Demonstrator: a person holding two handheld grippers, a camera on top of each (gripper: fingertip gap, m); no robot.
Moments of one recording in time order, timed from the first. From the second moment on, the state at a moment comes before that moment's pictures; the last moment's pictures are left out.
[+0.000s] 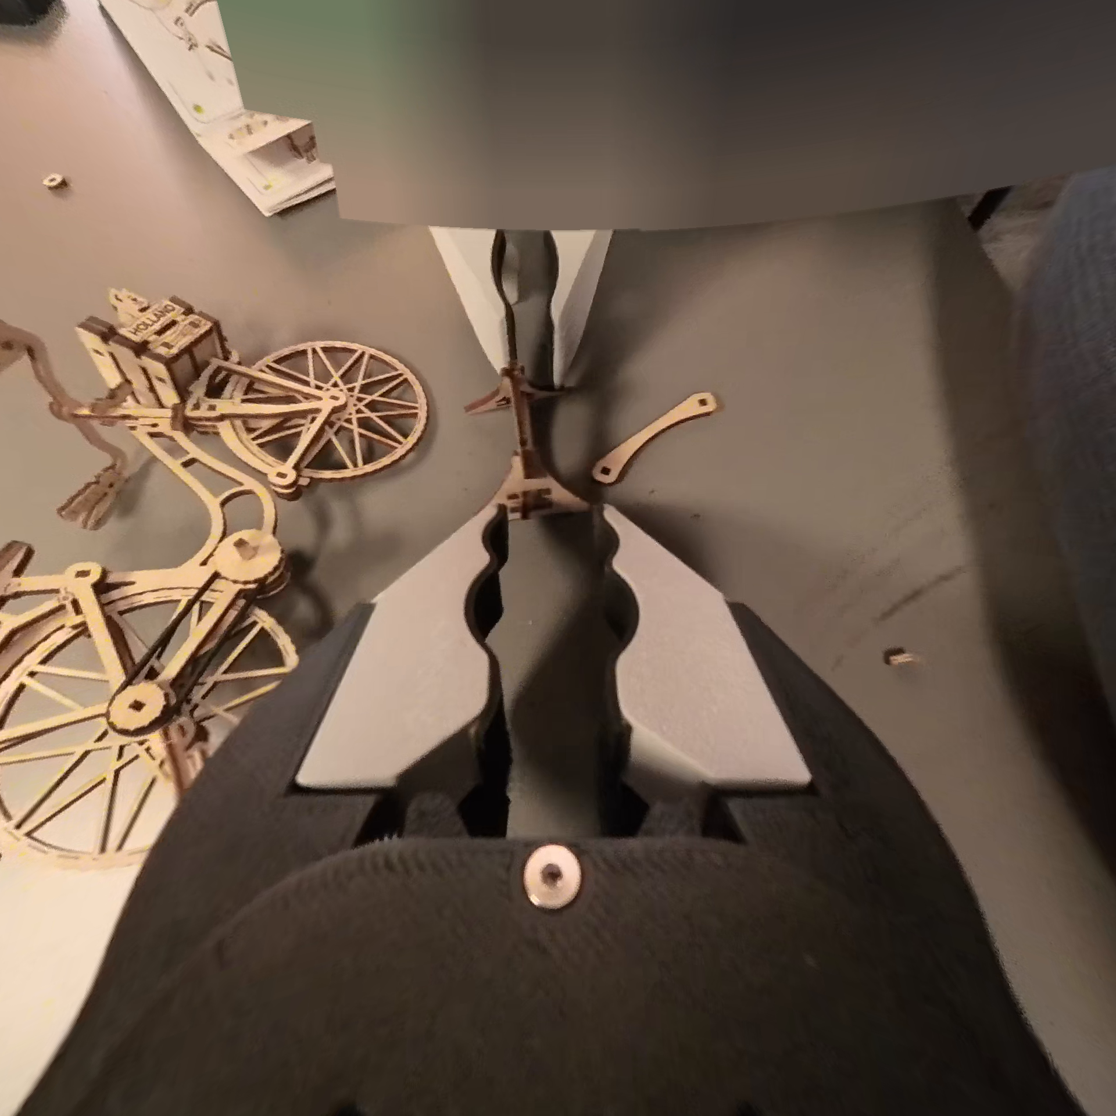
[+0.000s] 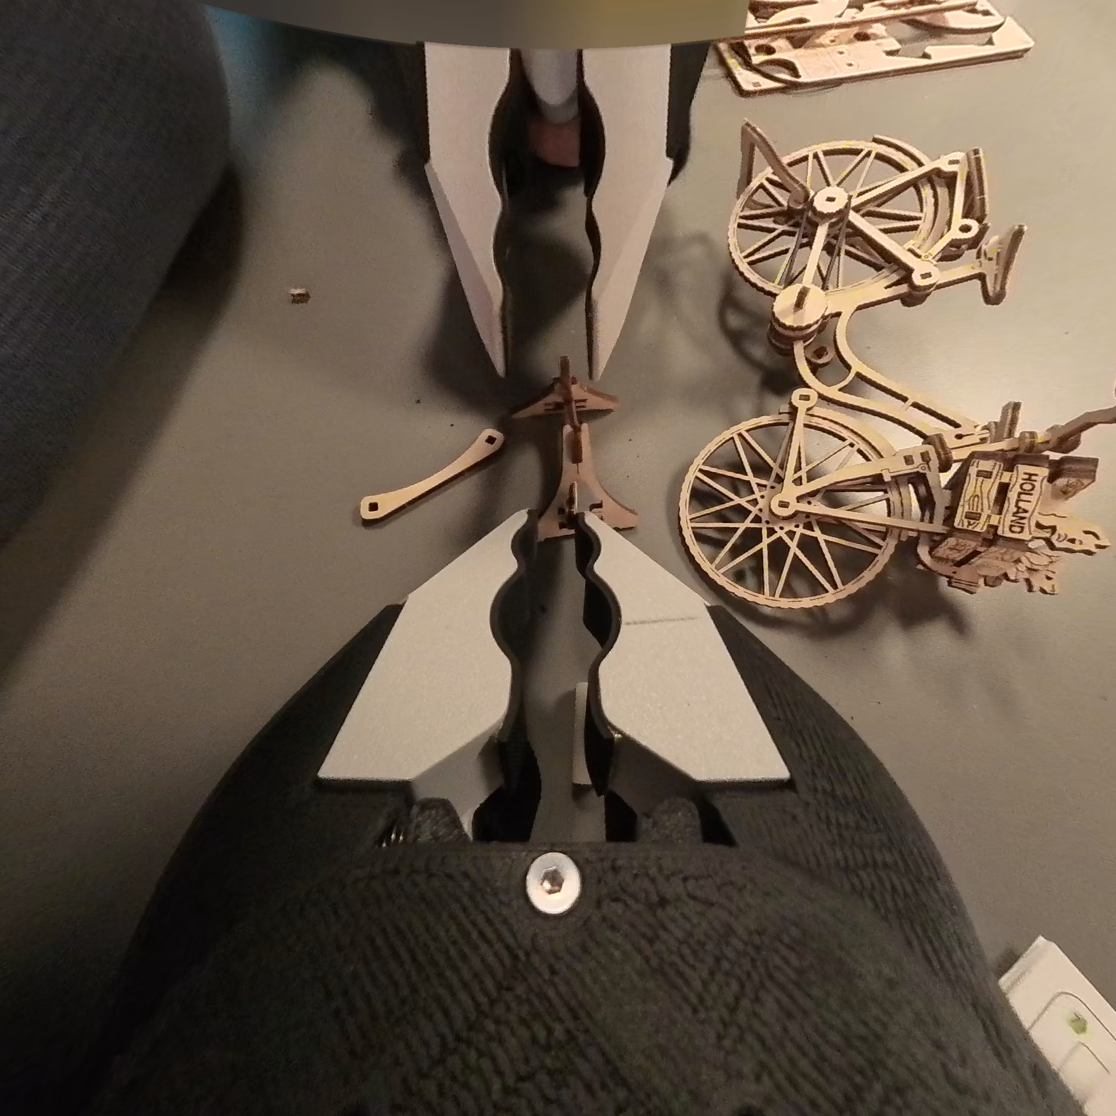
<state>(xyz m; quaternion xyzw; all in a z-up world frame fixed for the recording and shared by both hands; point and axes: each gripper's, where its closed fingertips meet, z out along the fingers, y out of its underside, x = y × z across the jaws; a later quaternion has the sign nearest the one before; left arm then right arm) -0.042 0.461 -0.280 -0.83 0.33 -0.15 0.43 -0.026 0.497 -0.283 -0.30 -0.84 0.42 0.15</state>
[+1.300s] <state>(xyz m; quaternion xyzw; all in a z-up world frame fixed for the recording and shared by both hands) -0.046 0.472 -0.285 -0.86 0.25 0.00 0.45 -0.029 0.499 -0.283 -0.31 -0.84 0.41 0.18</state>
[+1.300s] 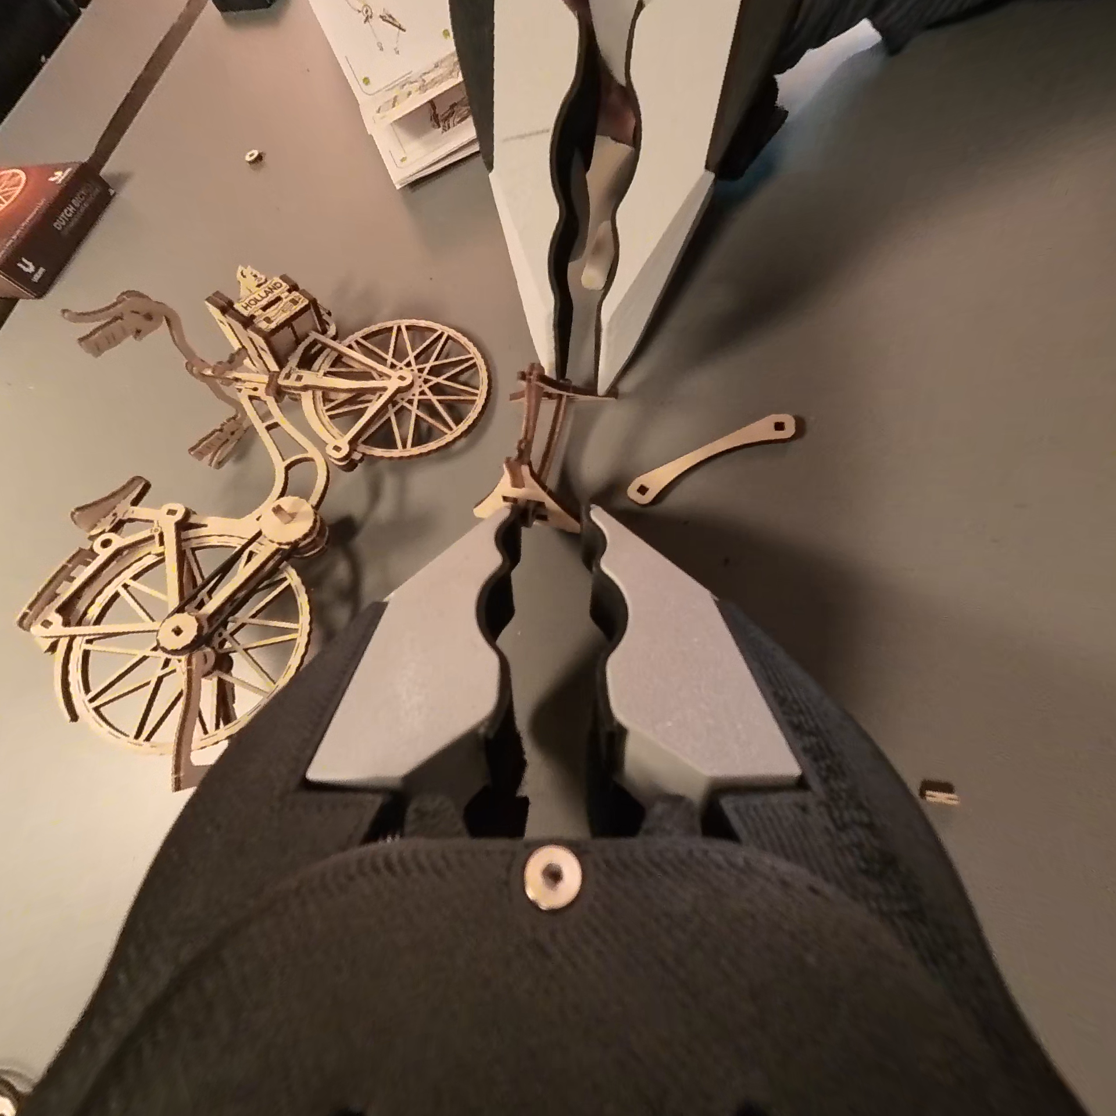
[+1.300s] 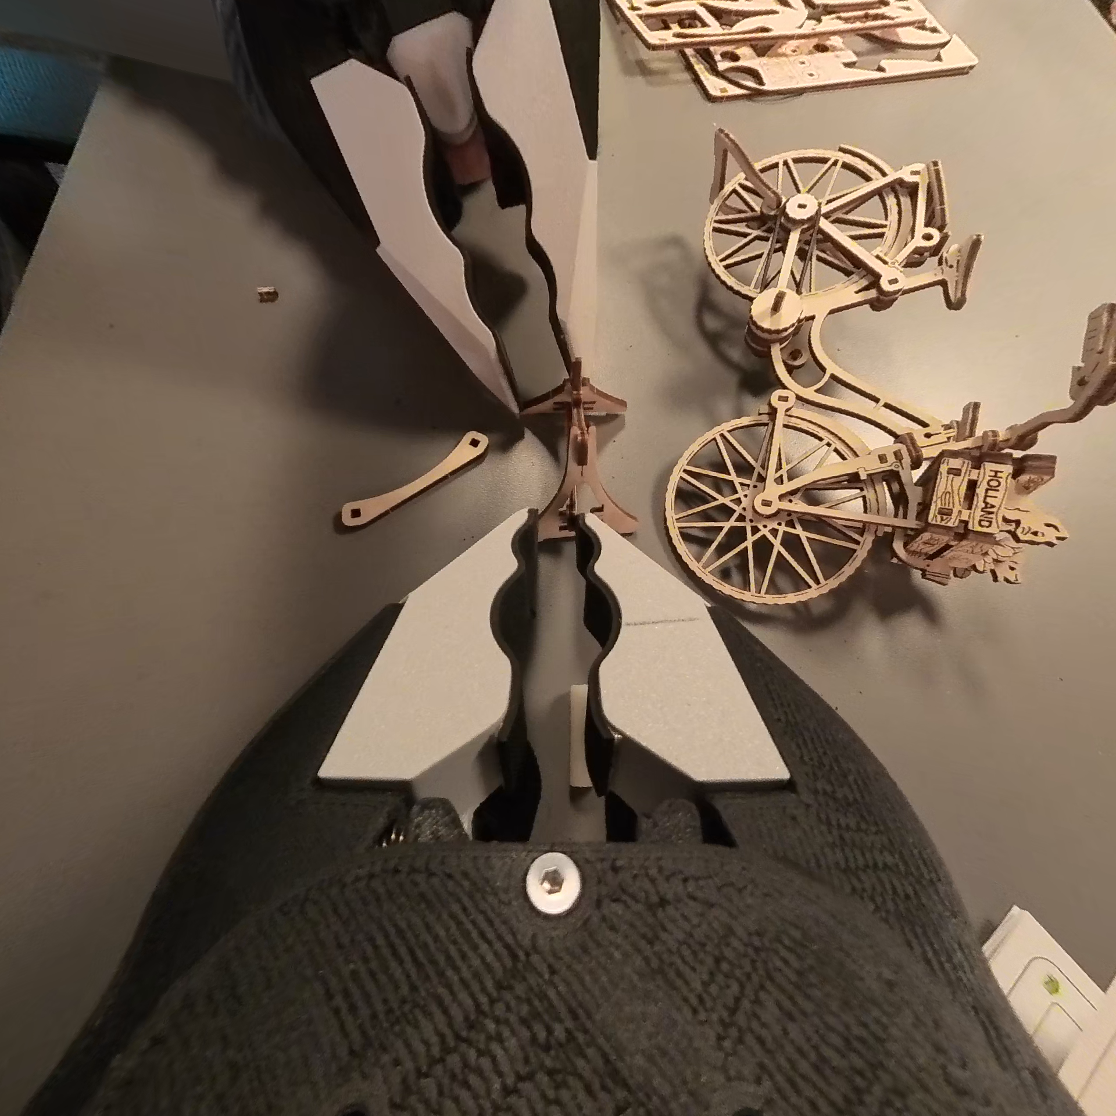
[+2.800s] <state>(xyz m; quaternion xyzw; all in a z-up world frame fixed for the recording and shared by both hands) -0.046 0.472 -0.285 -0.86 0.25 0.00 0.45 -0.027 0.503 -0.283 -0.29 -0.84 0.41 0.18</state>
